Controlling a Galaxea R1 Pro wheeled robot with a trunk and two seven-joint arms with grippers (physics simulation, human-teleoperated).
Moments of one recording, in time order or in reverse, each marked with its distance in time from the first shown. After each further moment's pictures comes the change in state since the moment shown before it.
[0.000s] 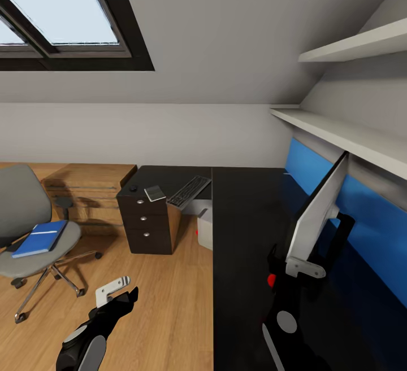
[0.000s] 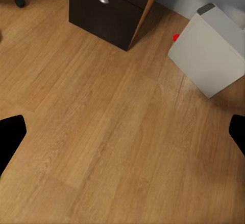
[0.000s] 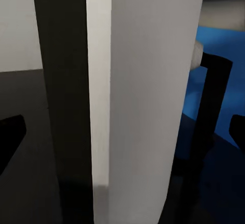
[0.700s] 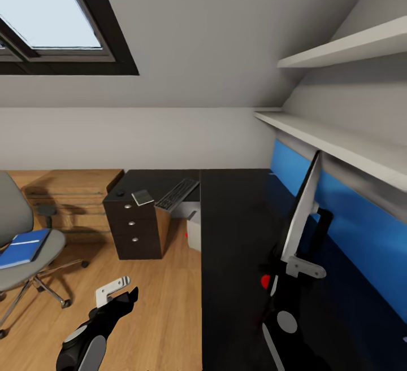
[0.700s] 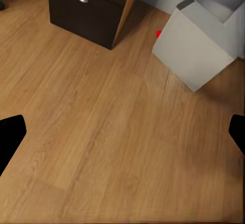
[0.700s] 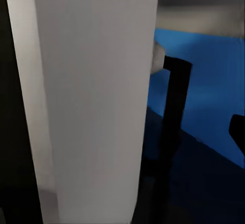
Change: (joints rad) left arm 0.000 0.000 0.000 0.002 0.000 0.001 -0.001; right arm 0.000 -0.001 -0.002 0.001 0.000 0.000 -0.001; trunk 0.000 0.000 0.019
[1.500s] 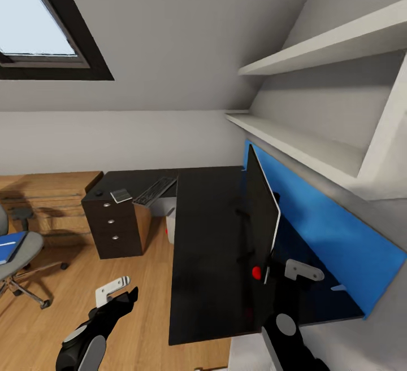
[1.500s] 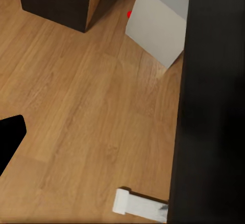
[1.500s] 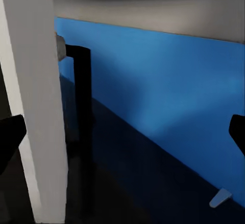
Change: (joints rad) left arm -0.001 0.002 0.001 0.000 0.000 0.000 -0.001; right arm 0.004 0.001 0.001 0.028 0.000 -0.001 0.001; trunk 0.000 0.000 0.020
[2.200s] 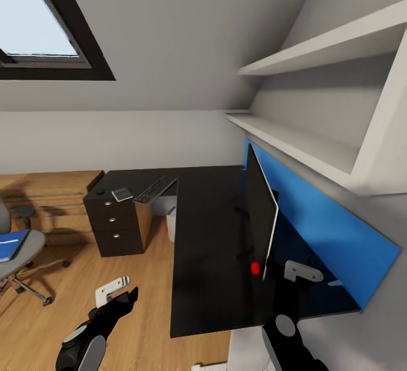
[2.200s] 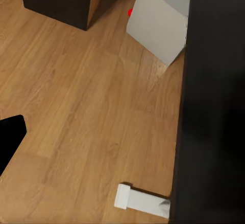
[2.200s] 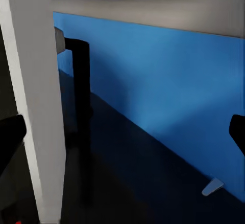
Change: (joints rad) left arm 0.000 -0.001 0.001 0.000 0.001 0.000 -0.001; right arm 0.000 0.000 0.001 0.016 -0.002 -0.001 0.003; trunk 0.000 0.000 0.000
